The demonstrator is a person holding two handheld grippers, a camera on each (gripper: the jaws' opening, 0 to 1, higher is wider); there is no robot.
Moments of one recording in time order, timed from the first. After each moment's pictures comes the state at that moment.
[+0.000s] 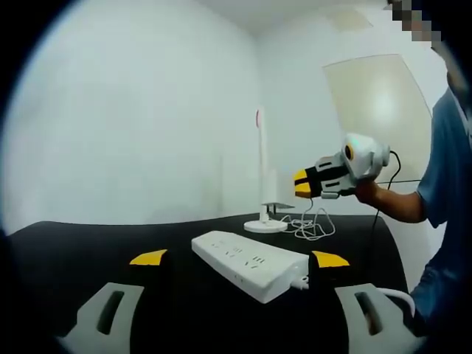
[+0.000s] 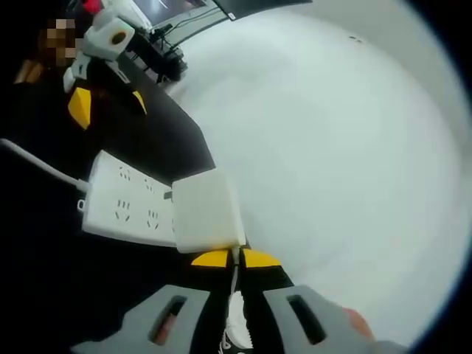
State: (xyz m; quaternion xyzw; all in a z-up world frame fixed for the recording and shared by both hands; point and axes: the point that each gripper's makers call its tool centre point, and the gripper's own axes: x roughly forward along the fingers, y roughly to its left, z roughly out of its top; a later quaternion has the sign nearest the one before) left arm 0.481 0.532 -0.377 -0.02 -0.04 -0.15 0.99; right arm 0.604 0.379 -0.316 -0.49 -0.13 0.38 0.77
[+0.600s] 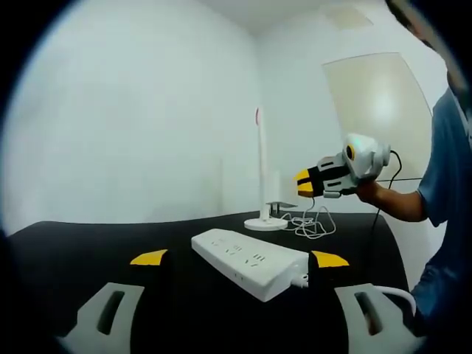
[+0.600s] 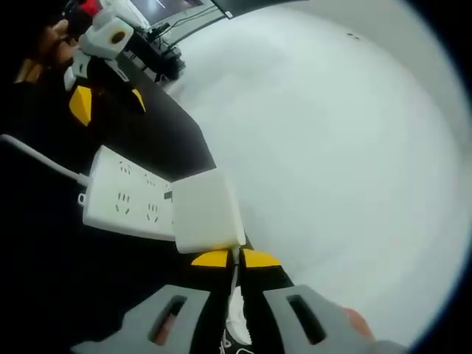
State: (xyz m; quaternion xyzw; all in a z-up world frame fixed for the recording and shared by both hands) left arm 0.481 0.531 -0.379 -0.01 -0.03 -0.15 0.99; right arm 0.607 0.372 -0.318 -0.49 -0.12 0.38 0.77
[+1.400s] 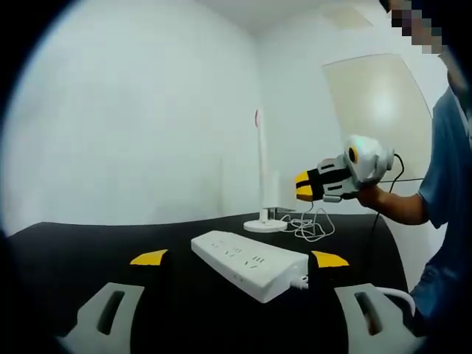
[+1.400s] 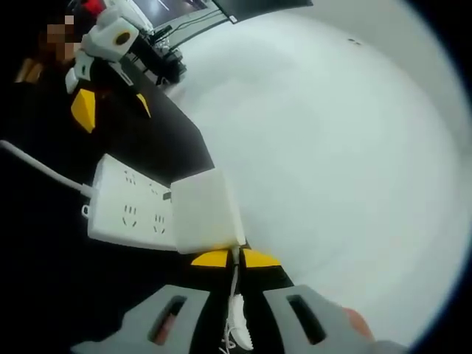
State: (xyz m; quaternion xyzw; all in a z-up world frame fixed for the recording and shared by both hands) left arm 0.481 0.532 -0.377 -0.01 -0.04 -0.15 0.99; right arm 0.593 0.386 -0.323 -0.49 -0.14 0.38 0.77
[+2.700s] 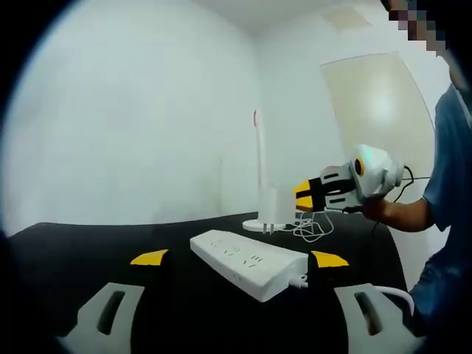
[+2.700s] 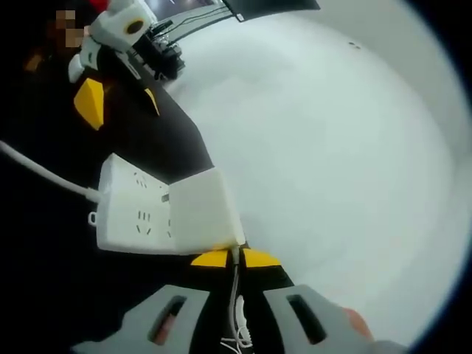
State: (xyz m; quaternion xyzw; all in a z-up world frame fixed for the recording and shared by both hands) left arm 0.480 0.529 -0.378 -0.01 -0.03 -0.16 0.99; right arm 0.580 0.391 -0.340 -0.50 -0.15 0.36 0.78
